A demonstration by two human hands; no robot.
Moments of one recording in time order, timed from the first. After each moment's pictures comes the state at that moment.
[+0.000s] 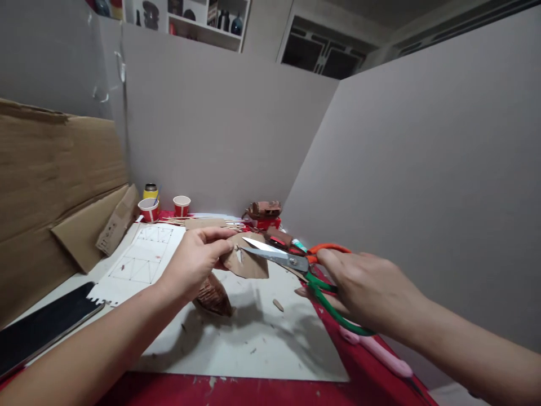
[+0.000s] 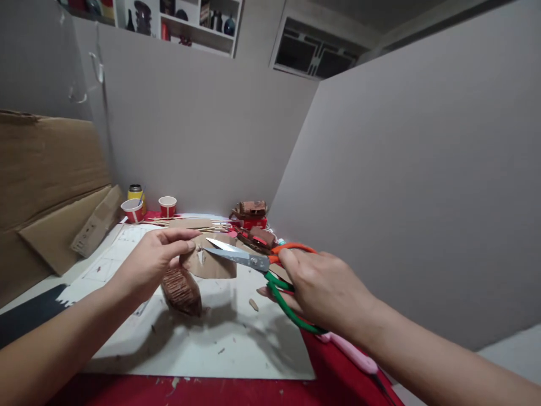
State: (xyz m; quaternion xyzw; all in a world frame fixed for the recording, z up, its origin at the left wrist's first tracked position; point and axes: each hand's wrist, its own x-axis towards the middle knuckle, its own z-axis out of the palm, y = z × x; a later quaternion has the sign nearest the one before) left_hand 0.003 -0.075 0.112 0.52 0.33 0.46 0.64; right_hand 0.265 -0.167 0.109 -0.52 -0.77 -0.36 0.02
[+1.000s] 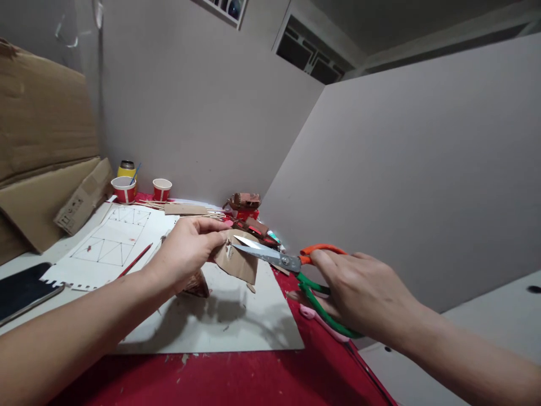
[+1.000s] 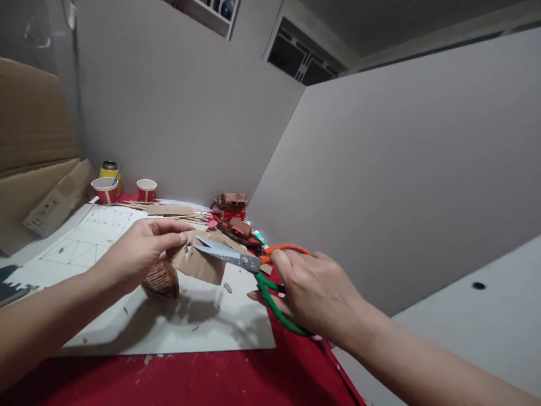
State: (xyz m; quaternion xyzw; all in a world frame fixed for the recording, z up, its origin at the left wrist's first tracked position) left_hand 0.014 -0.086 0.099 0.50 0.31 0.43 0.68; right_hand 0.261 -0.208 0.116 -0.50 -0.76 -0.41 -0.03
